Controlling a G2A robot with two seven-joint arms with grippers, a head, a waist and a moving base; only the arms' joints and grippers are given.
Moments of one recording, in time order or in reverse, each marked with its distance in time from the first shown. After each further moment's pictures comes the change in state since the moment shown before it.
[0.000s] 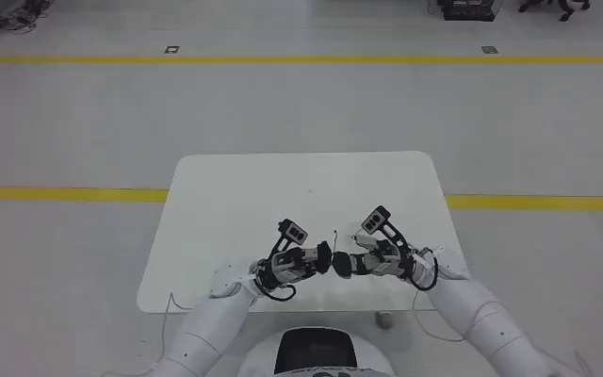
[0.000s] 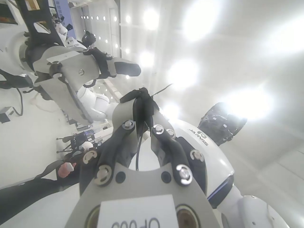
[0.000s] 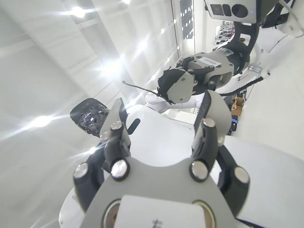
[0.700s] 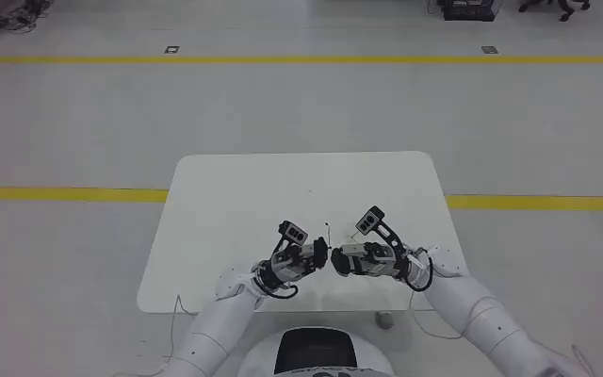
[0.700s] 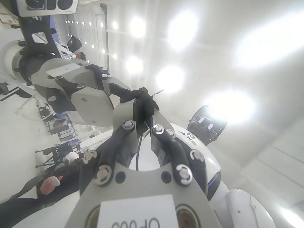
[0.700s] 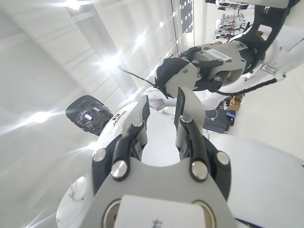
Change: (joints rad) left arm -0.011 -0.054 -0.022 0.098 -0.077 0.000 -0.044; right arm 0.044 0.019 -0.083 0.005 0.040 -0.052 0.000
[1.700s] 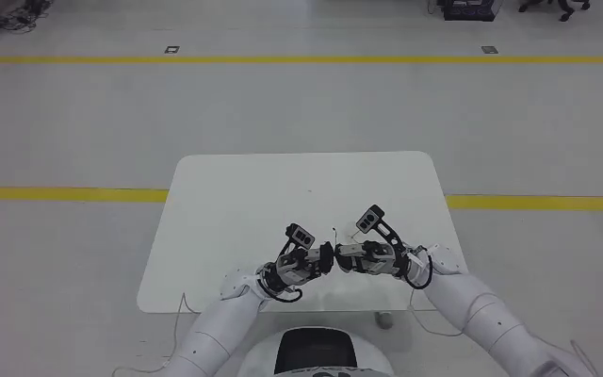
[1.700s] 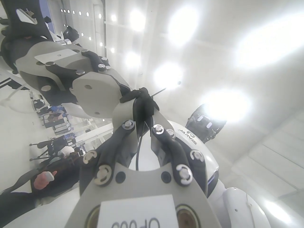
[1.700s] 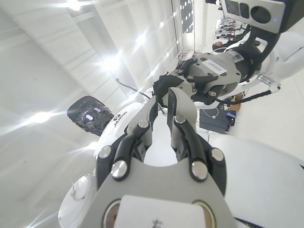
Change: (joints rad) left arm -0.014 0.022 0.072 -0.010 -0.038 0.000 0.000; right arm 0.038 0.012 -0.056 0.029 0.046 -0.025 0.000
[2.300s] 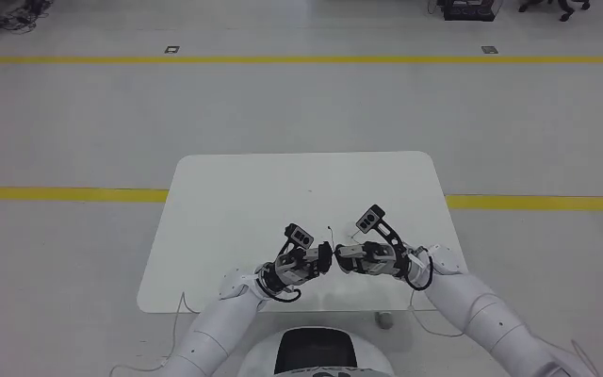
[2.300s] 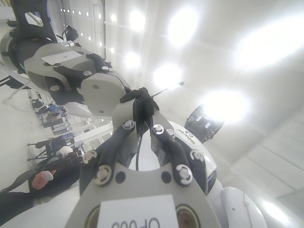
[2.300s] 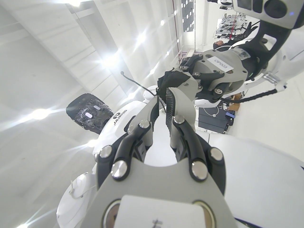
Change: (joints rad) left arm -0.006 0.012 0.014 0.007 -0.024 0.000 0.000; right arm -0.005 0.011 -0.003 -0.029 0.004 -0.014 0.000
